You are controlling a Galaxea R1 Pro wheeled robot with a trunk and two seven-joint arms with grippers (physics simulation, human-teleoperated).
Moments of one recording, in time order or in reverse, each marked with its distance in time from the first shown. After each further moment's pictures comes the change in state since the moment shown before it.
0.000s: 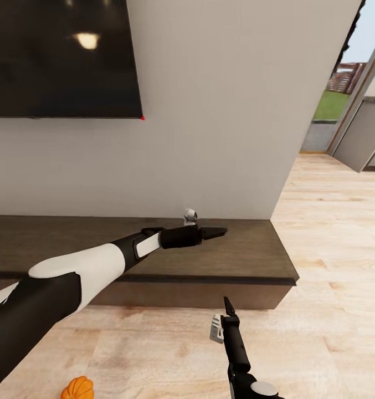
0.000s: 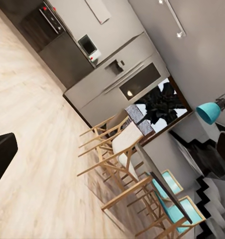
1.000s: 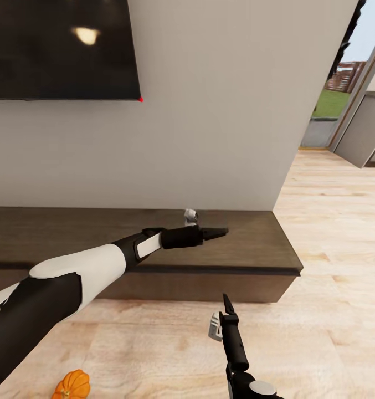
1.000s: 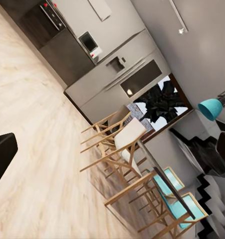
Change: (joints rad) left arm 0.002 -0.004 0.000 -0.001 0.000 0.000 0.000; right arm 0.000 0.006 0.000 -0.008 0.000 -0.001 -0.049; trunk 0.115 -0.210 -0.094
